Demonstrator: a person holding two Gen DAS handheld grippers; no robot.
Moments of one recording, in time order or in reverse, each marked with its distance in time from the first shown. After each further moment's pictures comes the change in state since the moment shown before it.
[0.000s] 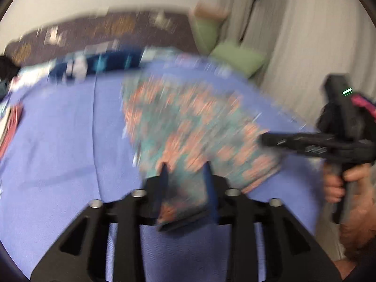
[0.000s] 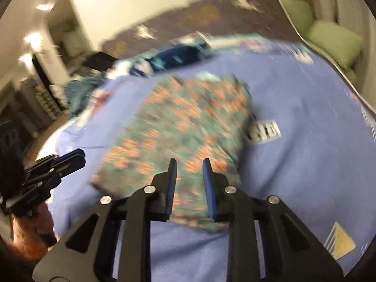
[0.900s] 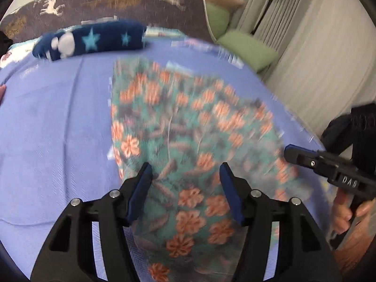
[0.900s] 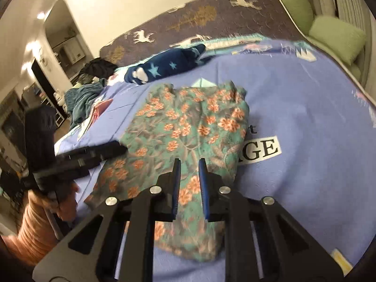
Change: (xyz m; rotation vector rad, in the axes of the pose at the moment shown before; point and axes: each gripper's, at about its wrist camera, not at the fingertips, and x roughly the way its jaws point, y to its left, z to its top) left arm 0.064 0.019 0.056 -0.072 0.057 -0.080; right arm 0.013 -0.006 0.032 -0.005 -0.025 0.103
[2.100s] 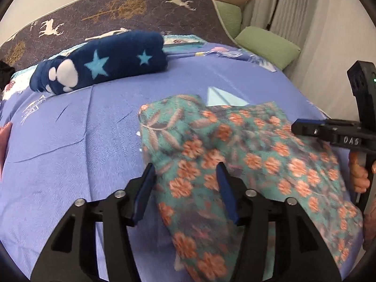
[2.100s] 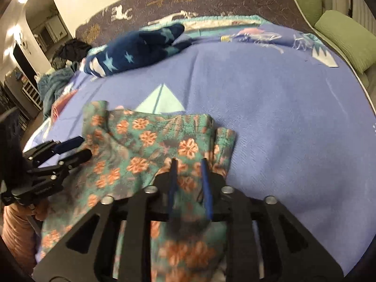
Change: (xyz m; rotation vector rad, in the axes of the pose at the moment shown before) left arm 0.047 0.048 0.080 0.090 -0.017 0.126; right arm 0.086 -0.040 0.110 -0.058 0.050 -0.096
